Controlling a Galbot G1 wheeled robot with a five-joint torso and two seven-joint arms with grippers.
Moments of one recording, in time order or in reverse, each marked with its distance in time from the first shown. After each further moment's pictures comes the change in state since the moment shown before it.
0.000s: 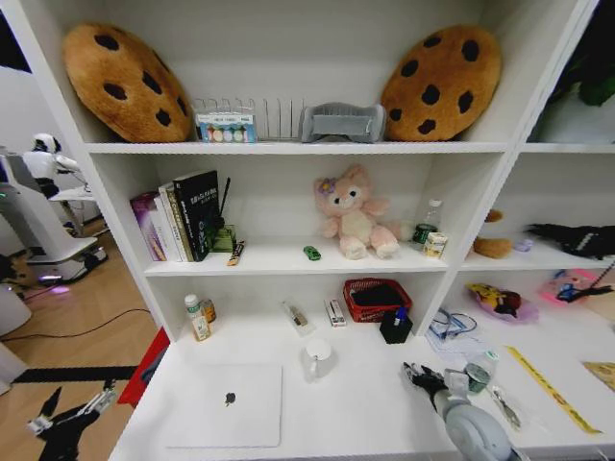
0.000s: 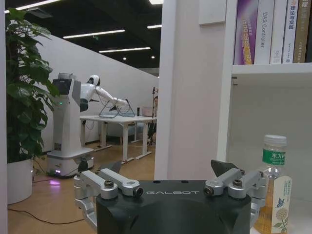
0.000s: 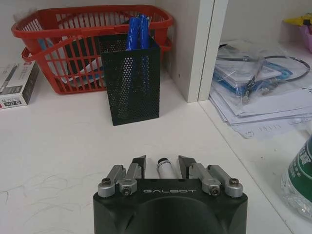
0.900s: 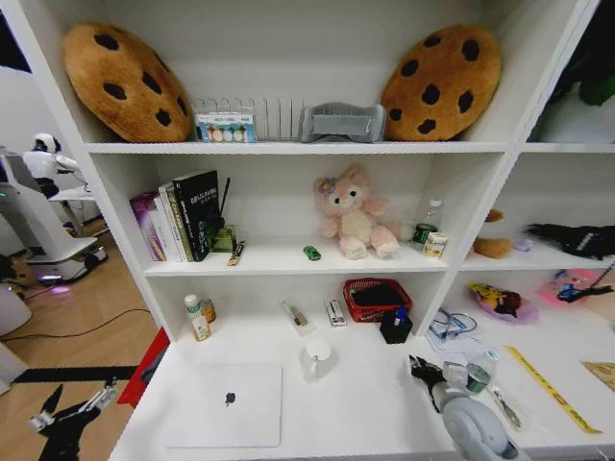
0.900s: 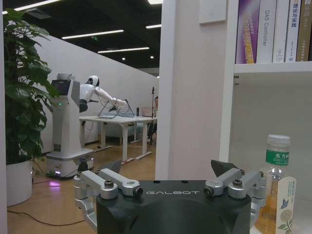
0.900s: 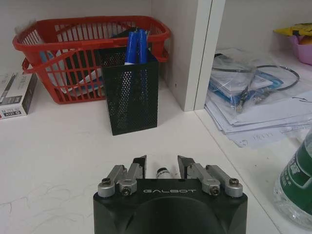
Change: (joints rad) left arm -0.008 0.030 -0.003 0.014 -0.010 0.003 -0.007; right arm -0.002 0.012 0.012 0.040 -0.001 -0.022 0.047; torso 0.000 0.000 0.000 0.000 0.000
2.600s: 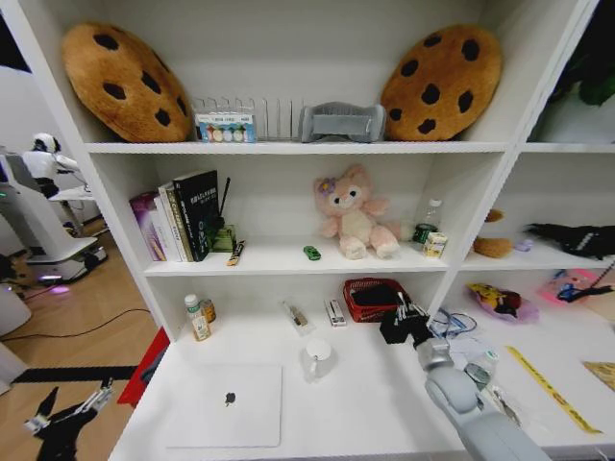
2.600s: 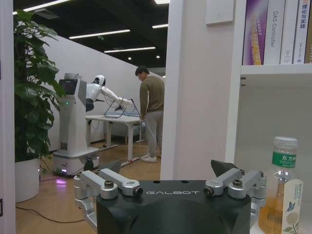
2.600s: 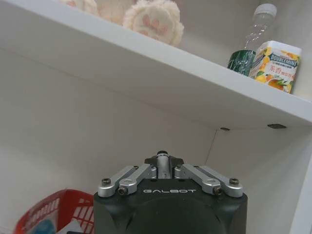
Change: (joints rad) left arm 0.005 -0.014 -0.006 -0.014 -0.003 0.006 -0.020; right arm 0.440 -0.009 -0.196 -0.322 -0.587 0.595 -0.239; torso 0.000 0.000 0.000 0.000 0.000
